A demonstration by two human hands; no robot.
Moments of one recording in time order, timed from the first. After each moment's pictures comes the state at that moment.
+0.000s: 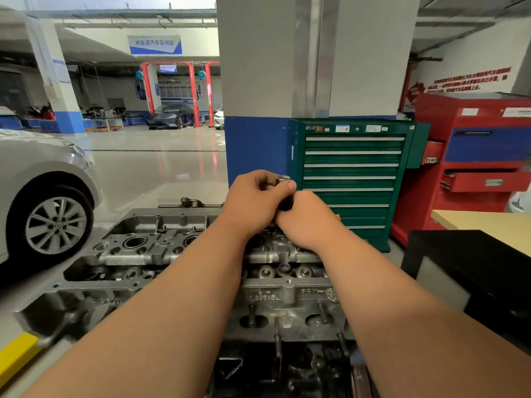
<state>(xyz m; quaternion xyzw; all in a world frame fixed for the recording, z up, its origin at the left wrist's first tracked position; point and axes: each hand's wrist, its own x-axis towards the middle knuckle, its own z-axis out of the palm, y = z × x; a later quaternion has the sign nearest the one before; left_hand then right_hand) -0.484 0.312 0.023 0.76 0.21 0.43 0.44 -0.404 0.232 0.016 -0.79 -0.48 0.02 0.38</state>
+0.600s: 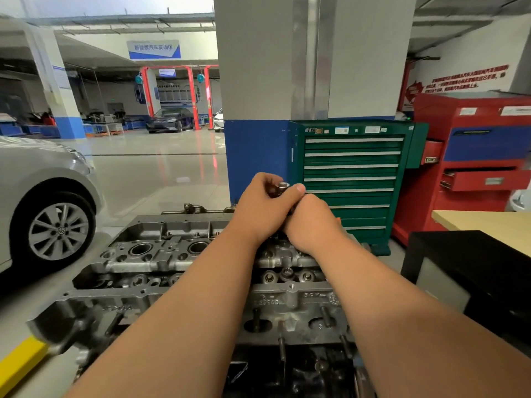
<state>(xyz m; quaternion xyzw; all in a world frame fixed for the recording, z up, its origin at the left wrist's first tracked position) -0.482 0.307 0.022 0.76 0.23 0.41 0.45 -0.405 0.236 0.015 -0.82 -0.44 -0.03 0.36</state>
